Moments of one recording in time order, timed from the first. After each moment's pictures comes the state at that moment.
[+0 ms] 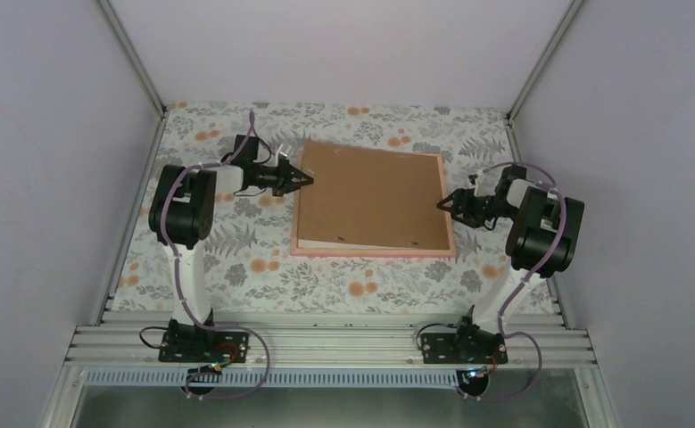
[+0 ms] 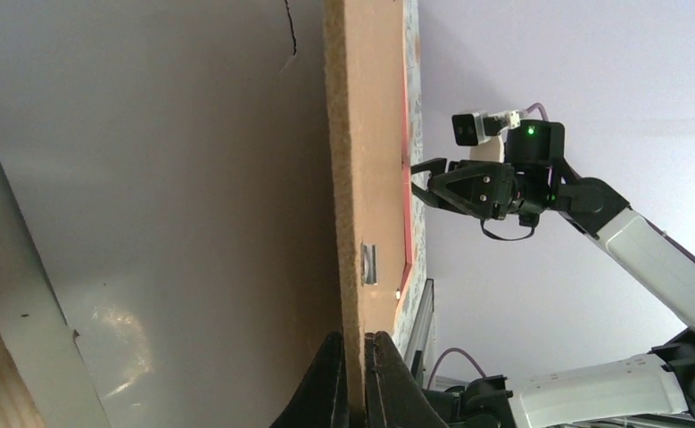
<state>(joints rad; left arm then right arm) -0.17 2.12 1.26 0.01 1.18 -0.64 -0.33 1.90 1.11 -0.66 -0.81 -0.08</state>
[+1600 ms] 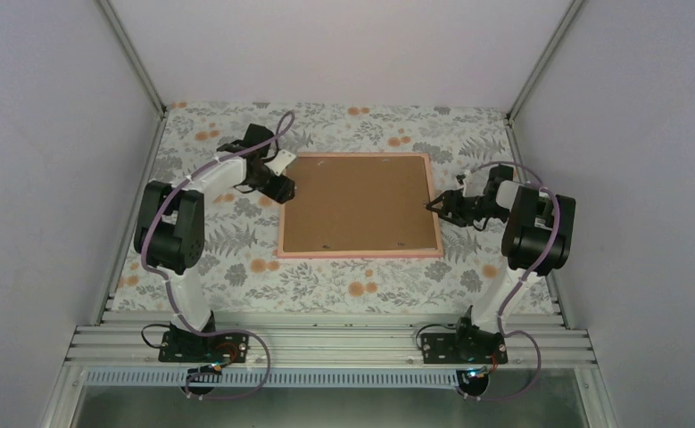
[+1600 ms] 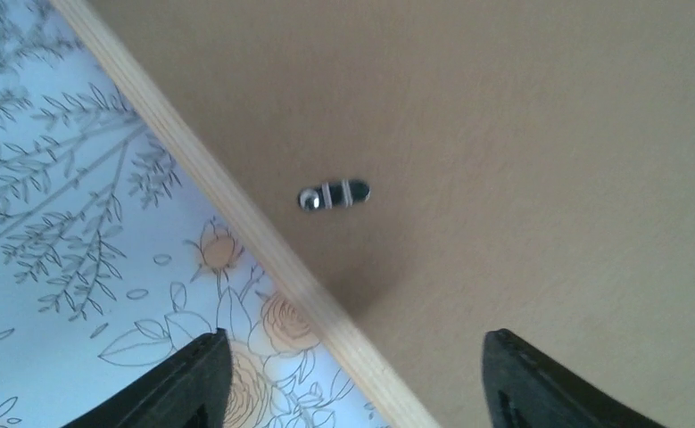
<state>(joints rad) -0.28 1.88 1.37 -0.66 0.25 0.24 -0.26 1.90 1.06 -0.58 -0.86 -0.06</state>
